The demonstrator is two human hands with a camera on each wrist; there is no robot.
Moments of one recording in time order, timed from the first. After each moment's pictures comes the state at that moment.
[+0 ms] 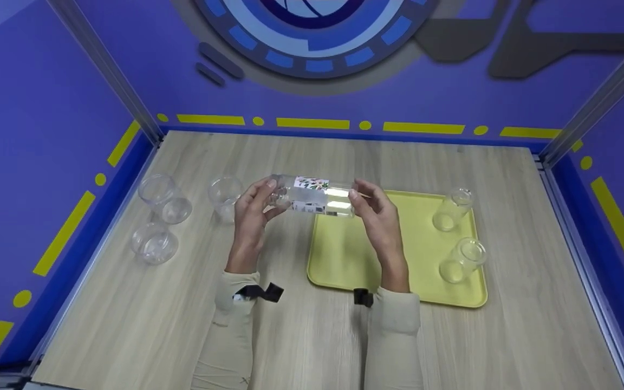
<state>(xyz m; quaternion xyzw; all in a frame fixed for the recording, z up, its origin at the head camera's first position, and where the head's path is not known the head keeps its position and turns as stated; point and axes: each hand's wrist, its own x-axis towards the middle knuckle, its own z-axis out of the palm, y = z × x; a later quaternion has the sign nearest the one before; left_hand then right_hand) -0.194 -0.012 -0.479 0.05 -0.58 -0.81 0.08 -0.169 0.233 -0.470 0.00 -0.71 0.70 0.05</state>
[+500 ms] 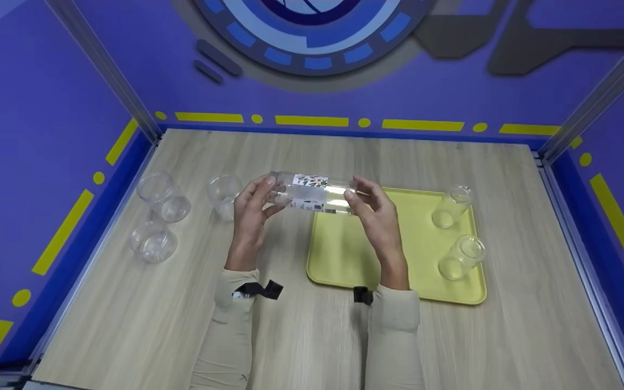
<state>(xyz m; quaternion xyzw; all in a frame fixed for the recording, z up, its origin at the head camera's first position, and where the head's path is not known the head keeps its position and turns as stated) -0.194 -0.012 -0.478 0.04 -0.58 -0.81 0.08 -0.169 0.232 -0.471 0.02 -0.67 0.74 0.05</state>
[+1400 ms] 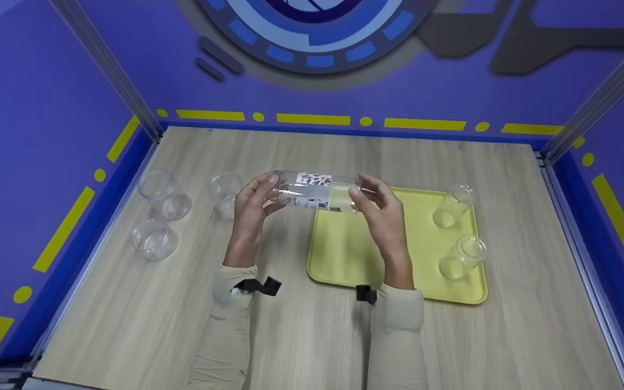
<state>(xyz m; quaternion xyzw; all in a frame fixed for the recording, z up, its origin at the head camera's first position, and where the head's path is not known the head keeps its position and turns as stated) -0.198 -0.016 -0.476 0.02 -0.58 -0.81 0.06 -0.168 0.232 -0.465 0.01 -0.68 0.73 0.08</state>
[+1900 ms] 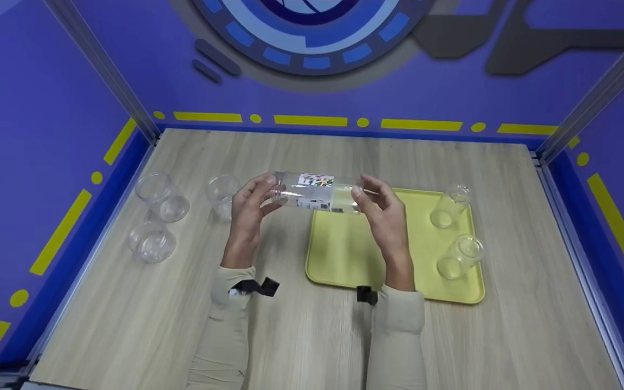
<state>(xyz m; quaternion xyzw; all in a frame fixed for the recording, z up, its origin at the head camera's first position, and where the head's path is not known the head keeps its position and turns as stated) -0.198 -0.017 -0.473 0.03 -0.58 -0.81 0.06 -0.167 0.241 -0.467 0.01 -0.68 0.73 0.09</state>
